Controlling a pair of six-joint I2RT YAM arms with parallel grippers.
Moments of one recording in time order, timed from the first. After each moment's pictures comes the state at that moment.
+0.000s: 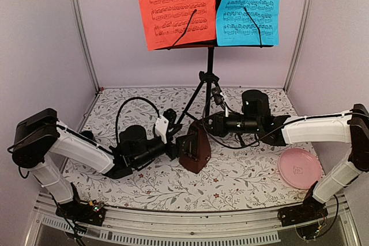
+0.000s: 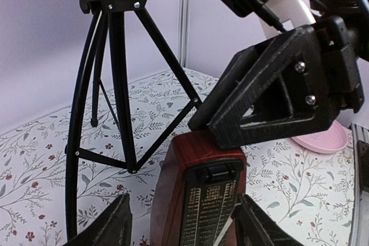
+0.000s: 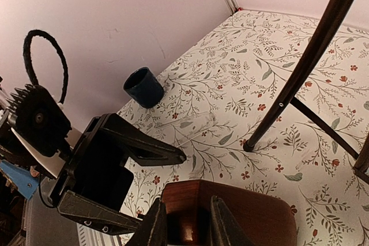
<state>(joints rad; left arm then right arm) -1.05 1.64 0.60 0.99 -0.18 -0.07 0.80 1.52 0.87 0.35 -0.40 0.42</state>
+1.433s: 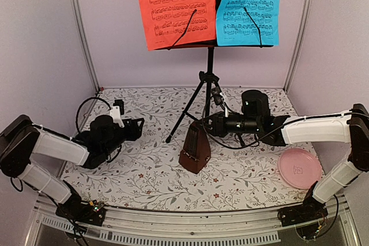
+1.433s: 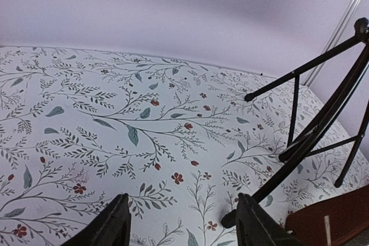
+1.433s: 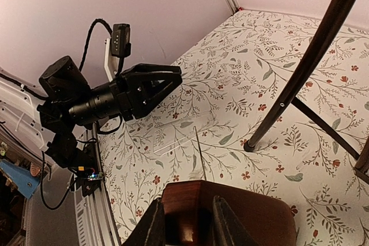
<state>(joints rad) -0.61 1.44 0.39 0.82 -0.25 -0.40 0.80 1.53 0.87 0.36 -0.40 0.42</state>
